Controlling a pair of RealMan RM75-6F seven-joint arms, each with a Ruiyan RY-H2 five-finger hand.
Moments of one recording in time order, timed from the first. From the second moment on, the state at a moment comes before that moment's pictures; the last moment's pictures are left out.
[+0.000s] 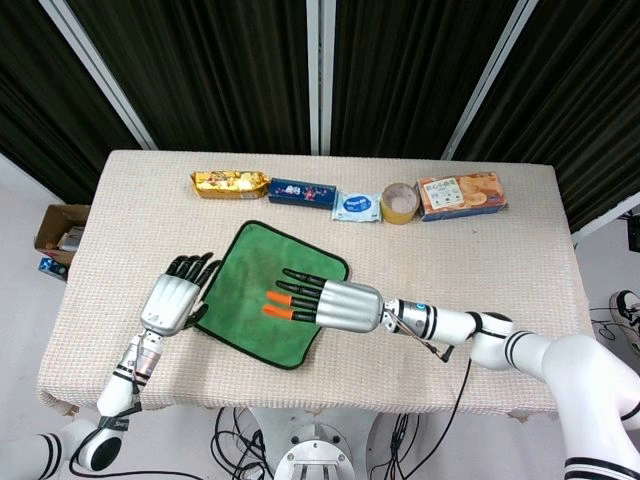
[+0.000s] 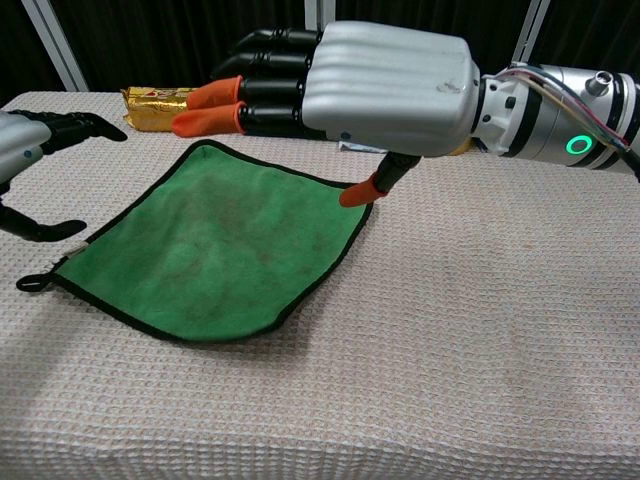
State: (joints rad) left arm -0.47 -1.50 0.00 -1.48 1.39 1.31 0.40; right arm 1.06 -1.60 -0.09 -1.01 -1.99 1.38 -0.04
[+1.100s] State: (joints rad) left arm -0.39 -1.34 -0.11 -1.65 1.26 1.30 0.25; right arm 1.03 -1.69 -0.03 -0.86 -1.69 0.94 0.14
